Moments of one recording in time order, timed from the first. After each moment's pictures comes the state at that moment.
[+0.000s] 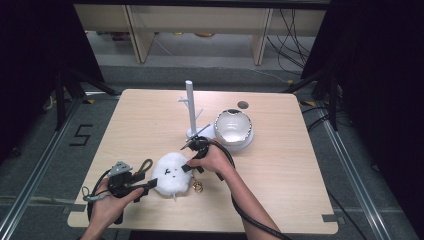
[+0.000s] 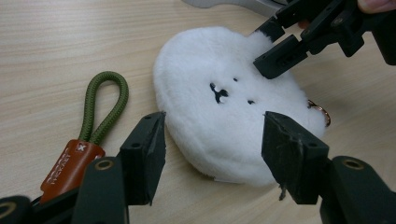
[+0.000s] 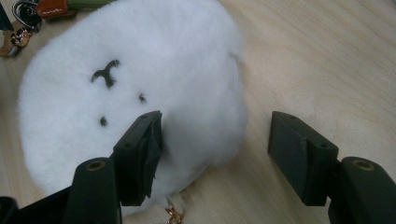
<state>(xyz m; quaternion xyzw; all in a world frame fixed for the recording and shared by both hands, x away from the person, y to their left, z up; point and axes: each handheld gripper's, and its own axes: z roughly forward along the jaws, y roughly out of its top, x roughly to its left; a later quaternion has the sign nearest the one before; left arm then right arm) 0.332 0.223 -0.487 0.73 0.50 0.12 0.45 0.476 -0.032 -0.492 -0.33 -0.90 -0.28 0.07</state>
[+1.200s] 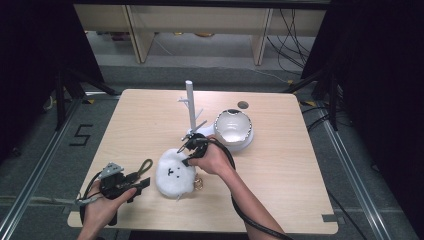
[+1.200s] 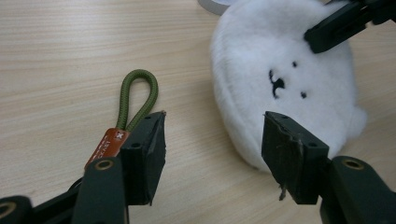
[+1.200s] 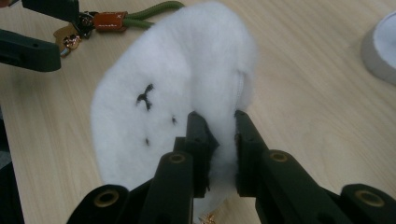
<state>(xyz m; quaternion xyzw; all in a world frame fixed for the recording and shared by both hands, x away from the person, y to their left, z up) 0.326 0.242 -0.488 0.71 0.52 0.13 0.45 0.447 -0.028 -0.442 -0.29 -0.91 -0.29 0.01</state>
